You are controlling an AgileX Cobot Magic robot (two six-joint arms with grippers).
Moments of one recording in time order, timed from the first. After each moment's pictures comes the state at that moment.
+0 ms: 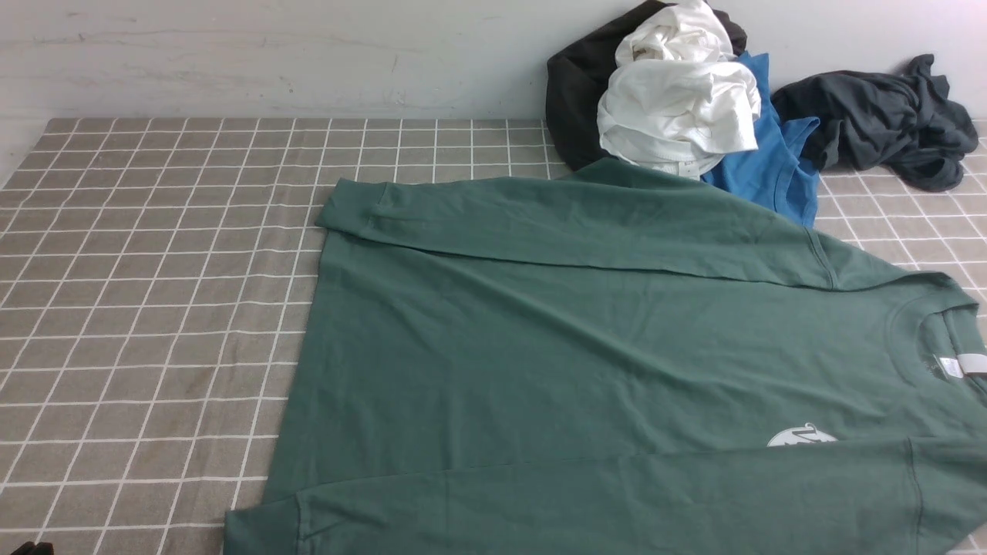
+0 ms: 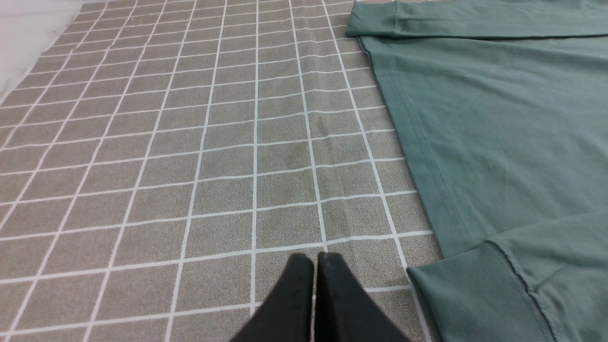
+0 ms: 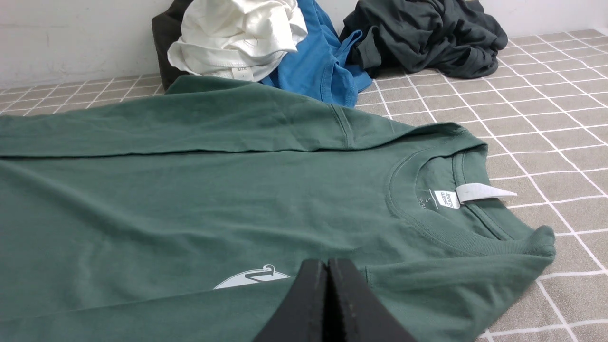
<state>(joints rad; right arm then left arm) -0.01 -0.01 0.02 0.00 0.36 0.10 -0.03 -0.01 0.03 -0.07 0.38 0.07</state>
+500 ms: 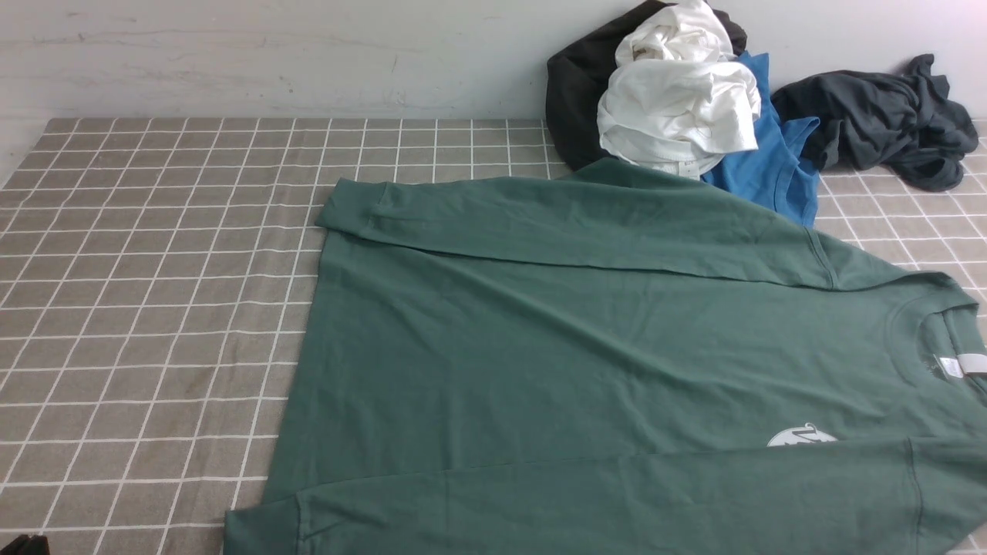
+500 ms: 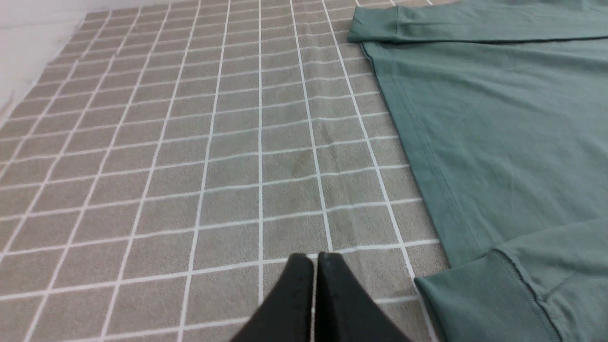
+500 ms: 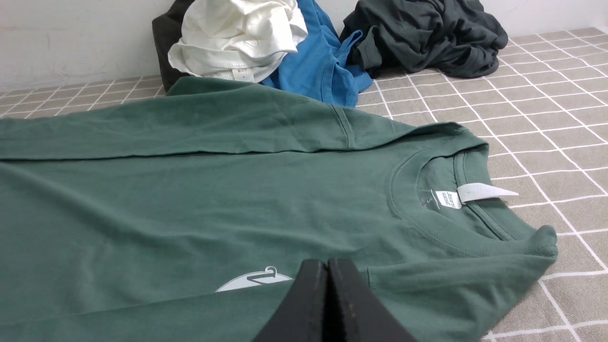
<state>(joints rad) -0.01 -0.01 0.02 0.00 0.34 0.11 -0.03 -0.01 0.03 -0.04 0.33 0.07</state>
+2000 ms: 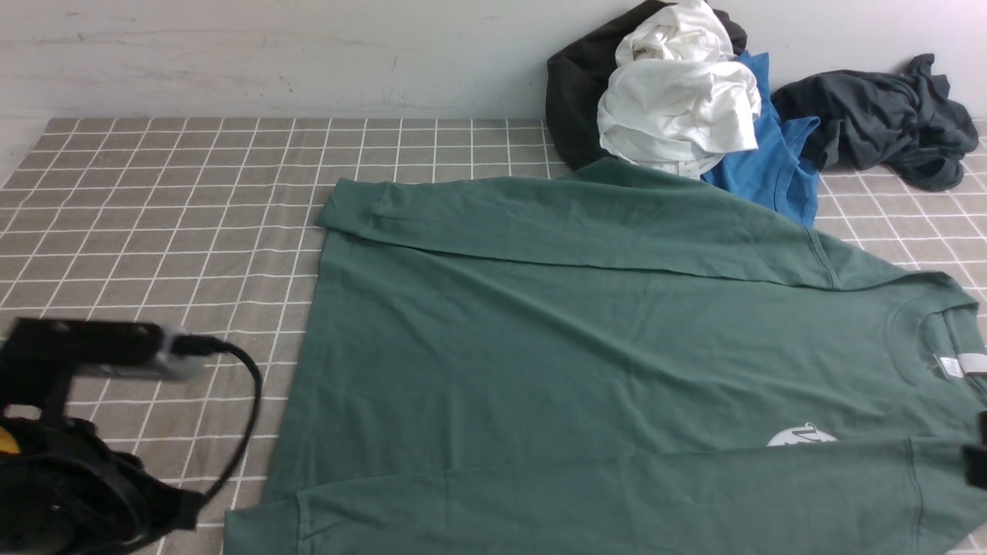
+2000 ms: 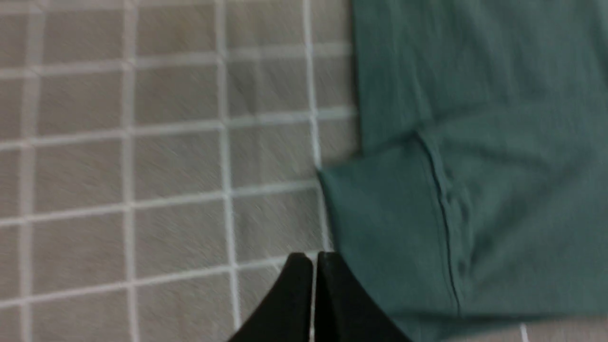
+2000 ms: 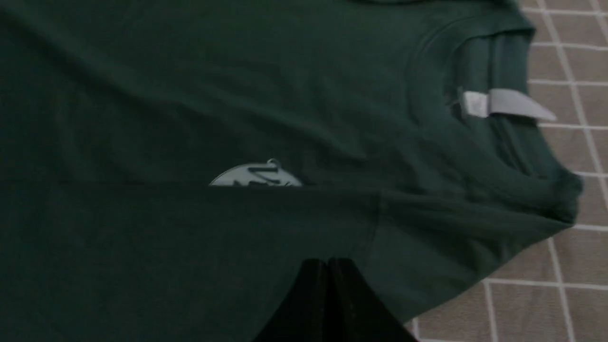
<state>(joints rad) 0.12 0.90 -0.59 0.03 0.72 -0.07 -0.07 1.11 -0.56 -0.27 0.72 0.18</state>
